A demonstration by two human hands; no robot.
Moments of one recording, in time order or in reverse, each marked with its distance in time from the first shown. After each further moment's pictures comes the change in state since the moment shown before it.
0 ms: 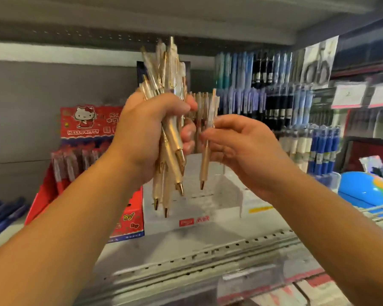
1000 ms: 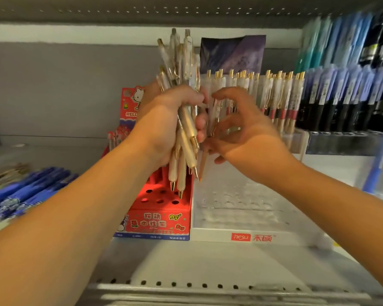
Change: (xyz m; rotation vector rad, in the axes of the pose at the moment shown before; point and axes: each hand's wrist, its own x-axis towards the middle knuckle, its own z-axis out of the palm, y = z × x) left_hand 0.024 -0.016 -0.078 0.156 0.264 -0.061; right_hand 0.087 0.073 0.053 -0.420 -0.258 -0.282
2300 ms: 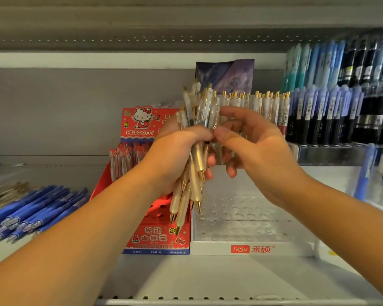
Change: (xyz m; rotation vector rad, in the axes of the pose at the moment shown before) left_hand -0.020 -0.007 0.007 0.161 -0.067 -0.067; right_hand -0.020 -0.022 -0.010 0.425 0.093 0.082
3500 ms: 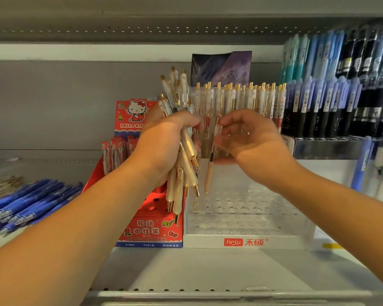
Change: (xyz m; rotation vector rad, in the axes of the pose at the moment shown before) left_hand 0.008 -0.006 -0.001 0.004 0.239 0.040; right_hand 0.010 0.004 -0.009 -0.171 0.034 0.132
